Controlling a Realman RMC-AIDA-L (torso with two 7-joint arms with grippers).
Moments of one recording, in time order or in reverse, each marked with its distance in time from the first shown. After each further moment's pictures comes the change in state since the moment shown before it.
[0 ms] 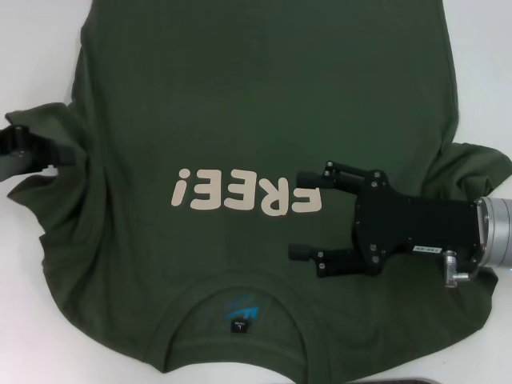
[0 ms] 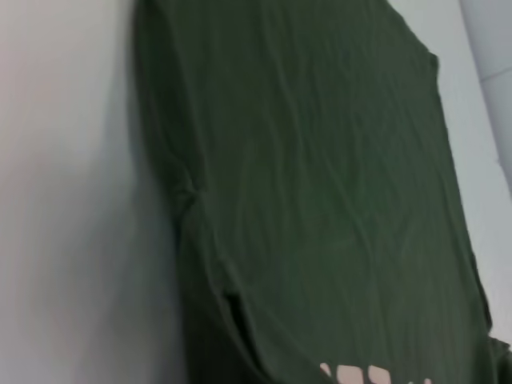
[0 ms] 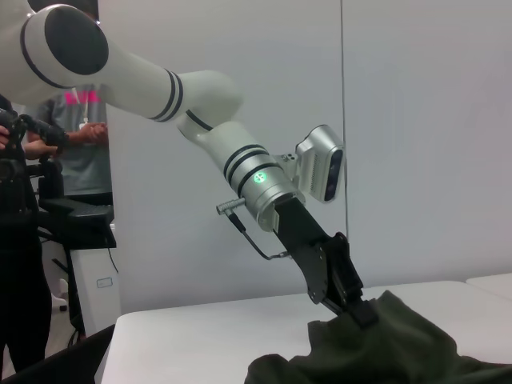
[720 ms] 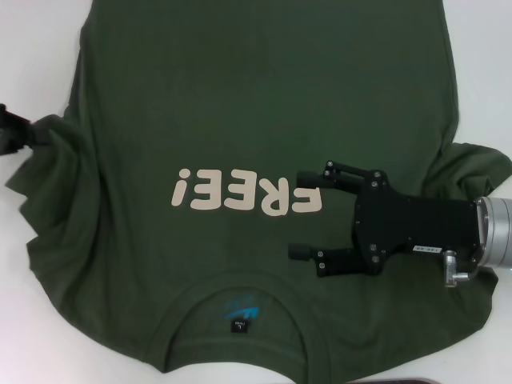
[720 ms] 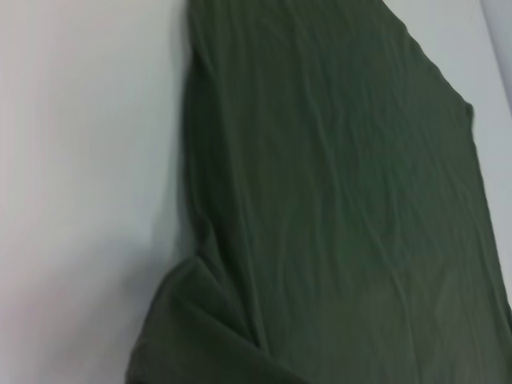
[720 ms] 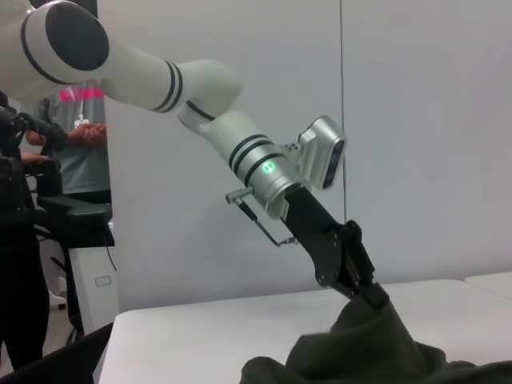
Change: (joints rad) left arm -0.004 0.019 -0.009 0.044 0.010 -0.048 -0.077; right arm 0.000 0.000 0.000 0.000 0.000 0.004 0.000
